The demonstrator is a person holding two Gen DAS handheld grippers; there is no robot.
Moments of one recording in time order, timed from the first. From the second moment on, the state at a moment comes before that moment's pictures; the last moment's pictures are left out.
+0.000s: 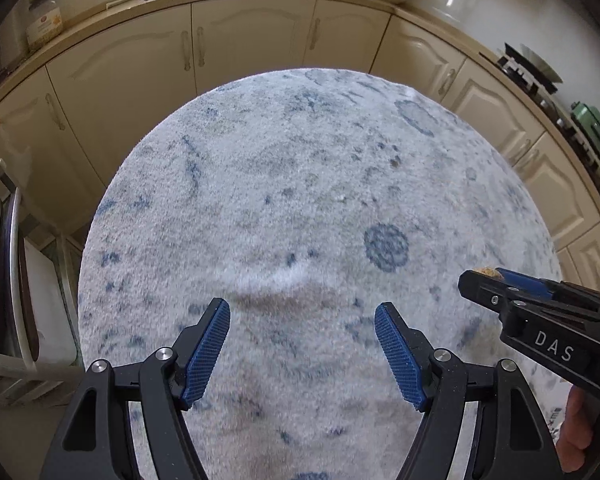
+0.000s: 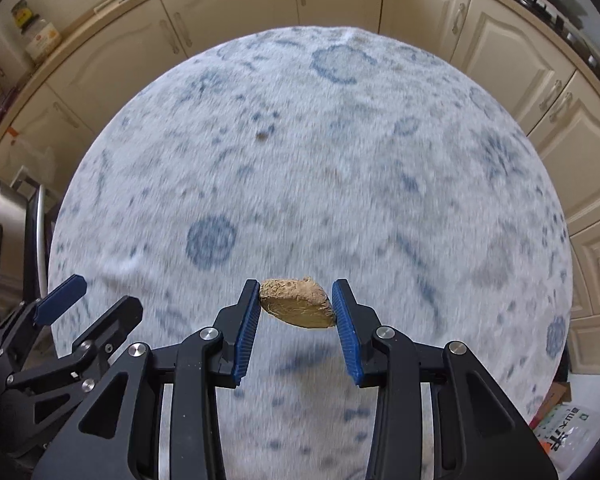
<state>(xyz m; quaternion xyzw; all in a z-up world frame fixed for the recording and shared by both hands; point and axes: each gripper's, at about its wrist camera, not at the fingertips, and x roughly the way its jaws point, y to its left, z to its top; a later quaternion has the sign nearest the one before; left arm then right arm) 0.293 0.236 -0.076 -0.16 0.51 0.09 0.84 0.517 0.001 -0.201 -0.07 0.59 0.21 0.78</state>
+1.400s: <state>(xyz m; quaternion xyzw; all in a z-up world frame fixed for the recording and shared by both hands) 0.282 0.103 -0.076 -0.11 0.54 -0.03 0.83 0.453 -0.173 -0.207 0.02 0.54 0.09 0.84</state>
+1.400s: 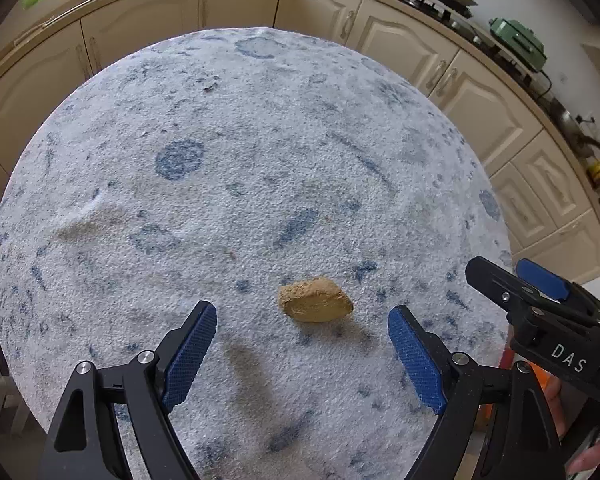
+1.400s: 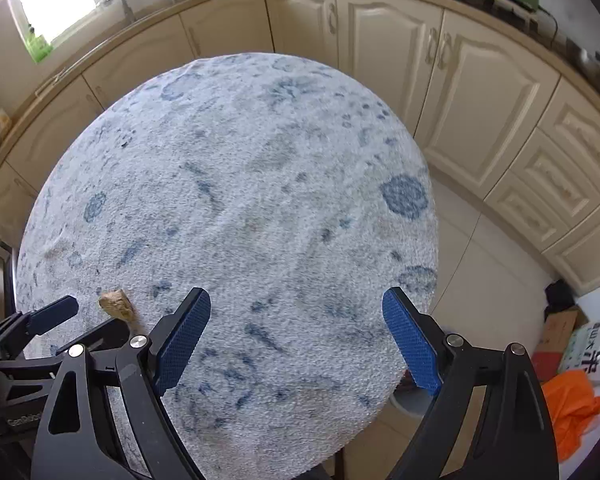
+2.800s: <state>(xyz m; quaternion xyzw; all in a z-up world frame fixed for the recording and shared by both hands) 0.299 -0.012 -0.066 -0.05 0.51 -0.15 0.84 0.426 -0.279 -0.223 0.12 0.56 -0.02 0.82</state>
